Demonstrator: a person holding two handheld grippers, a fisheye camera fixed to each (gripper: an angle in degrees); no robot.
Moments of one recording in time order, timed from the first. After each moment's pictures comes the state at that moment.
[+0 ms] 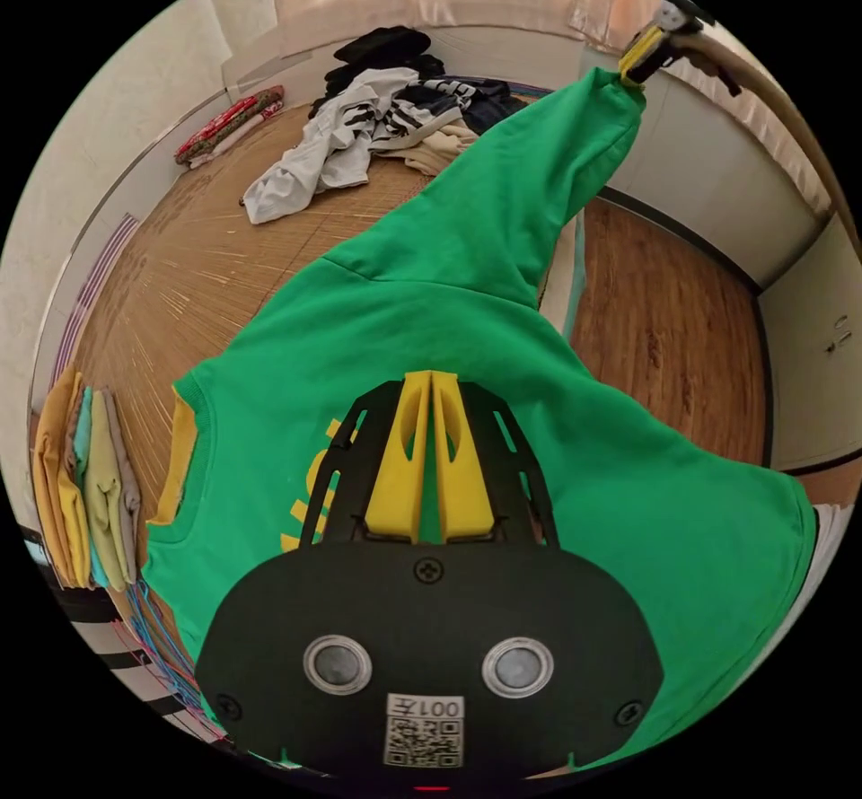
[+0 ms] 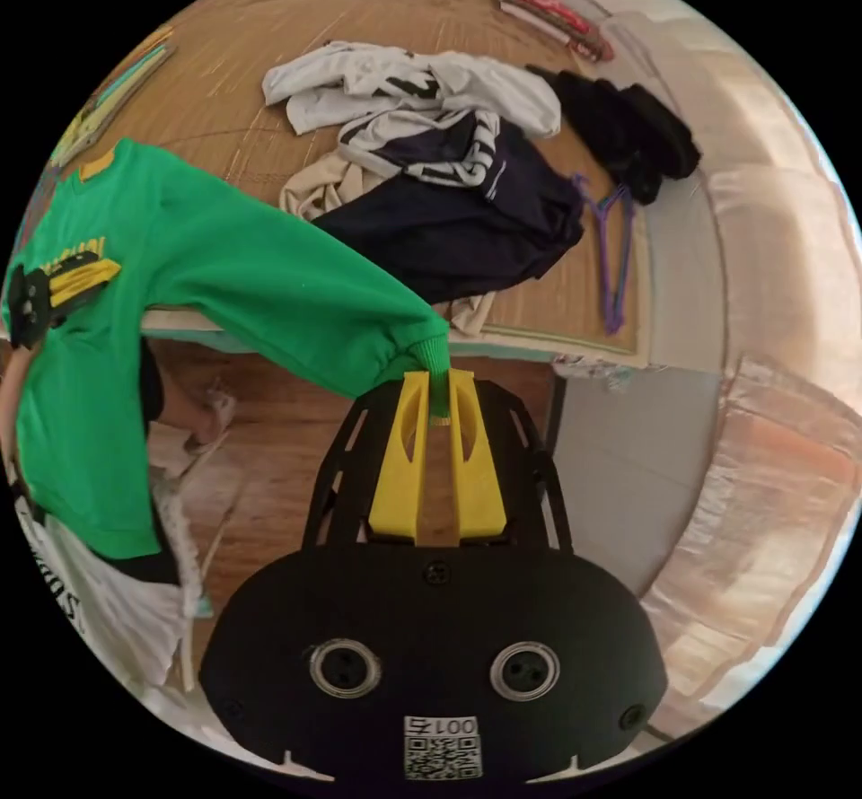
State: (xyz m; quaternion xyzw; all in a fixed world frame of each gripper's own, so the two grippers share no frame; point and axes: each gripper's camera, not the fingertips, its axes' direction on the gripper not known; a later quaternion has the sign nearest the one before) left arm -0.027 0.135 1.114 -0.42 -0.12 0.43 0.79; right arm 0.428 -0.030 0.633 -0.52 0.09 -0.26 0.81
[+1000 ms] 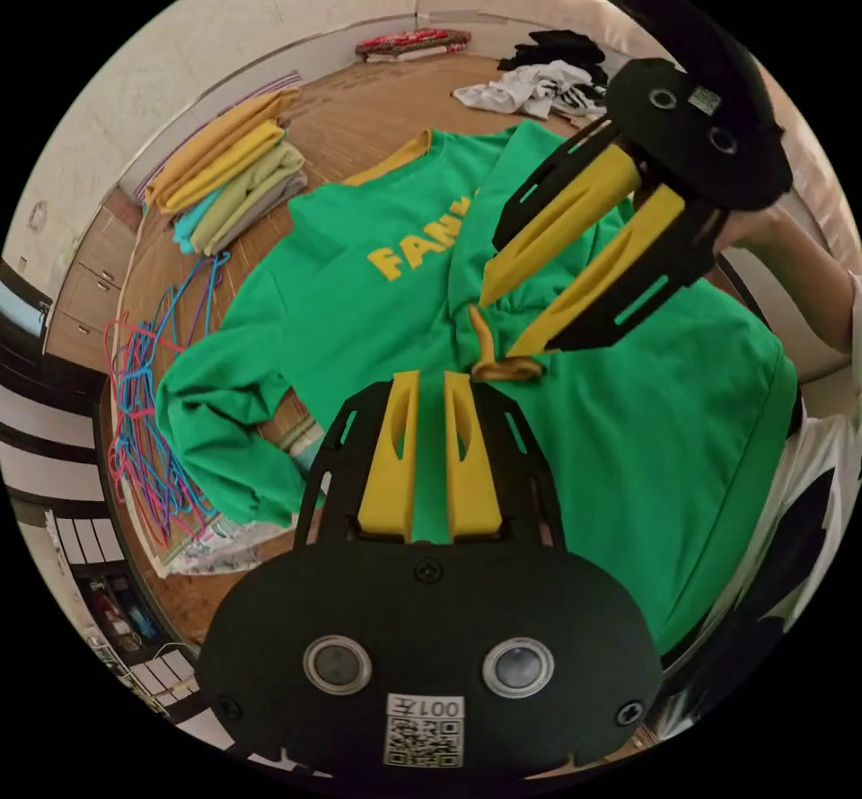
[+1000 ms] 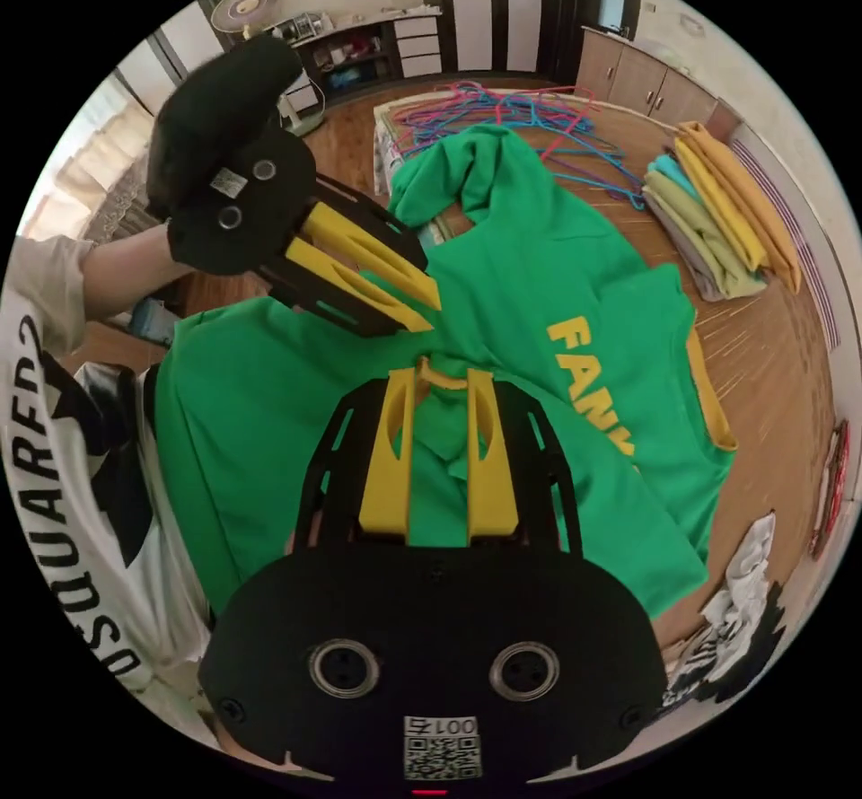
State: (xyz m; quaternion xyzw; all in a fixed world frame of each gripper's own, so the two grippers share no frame) left arm -0.088 0.089 0.789 -0.41 -0.28 0.25 0.83; right arm -0.063 0.100 0.502 -0.34 -0.40 -0.57 0.63
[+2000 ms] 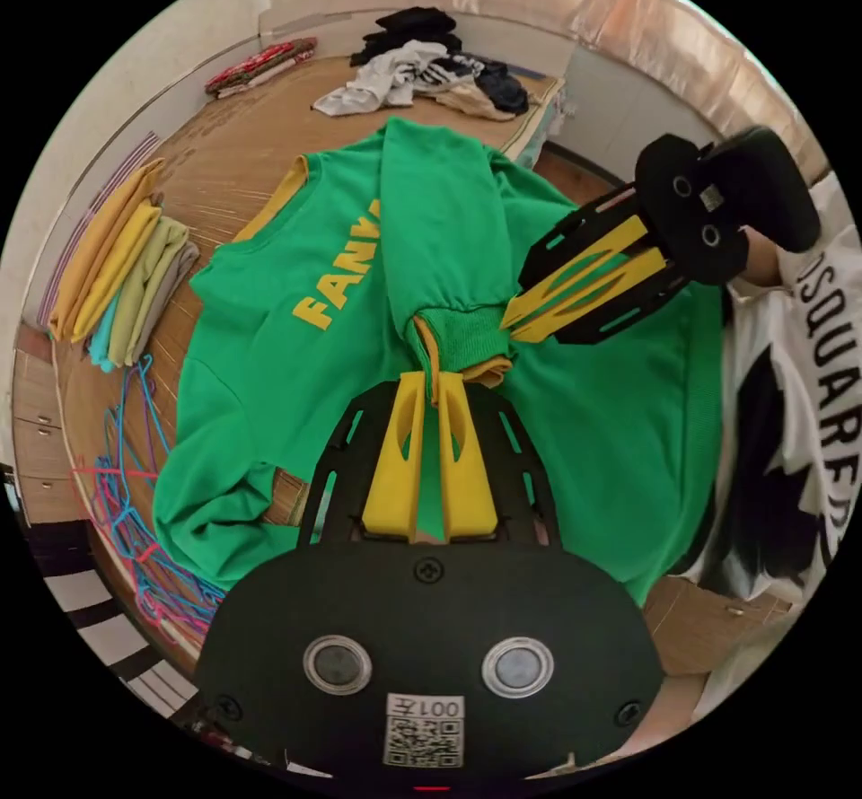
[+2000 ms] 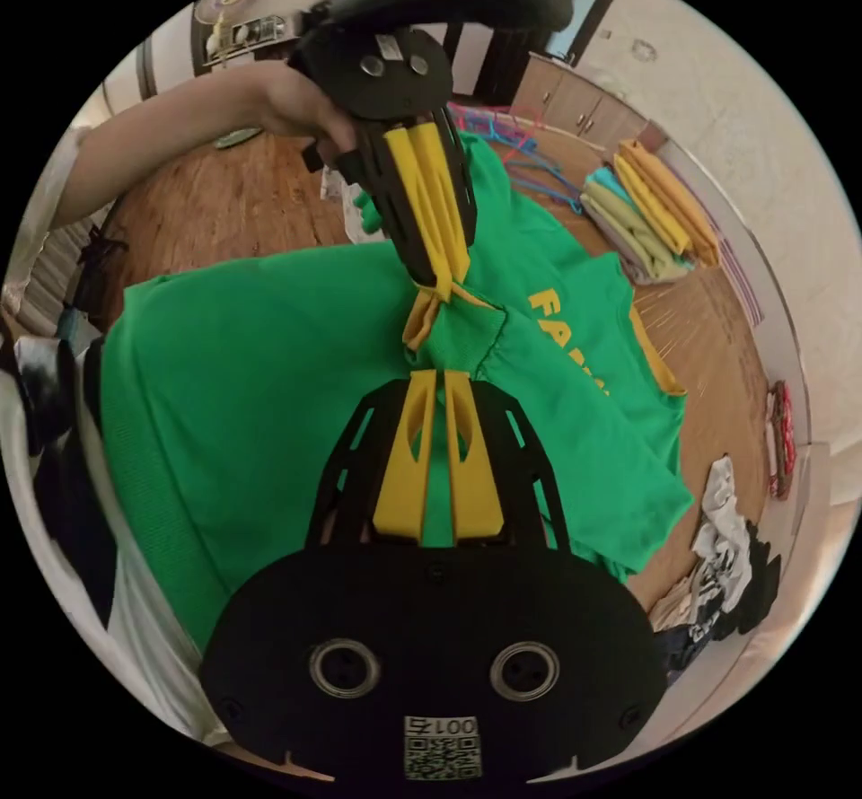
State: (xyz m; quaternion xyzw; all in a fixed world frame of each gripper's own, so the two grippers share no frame) left arm -0.085 -0.049 0.802 -0.48 -0.09 0.35 0.80; right arm -0.082 0.140 0.401 -0.23 -0.32 -0.59 0.71
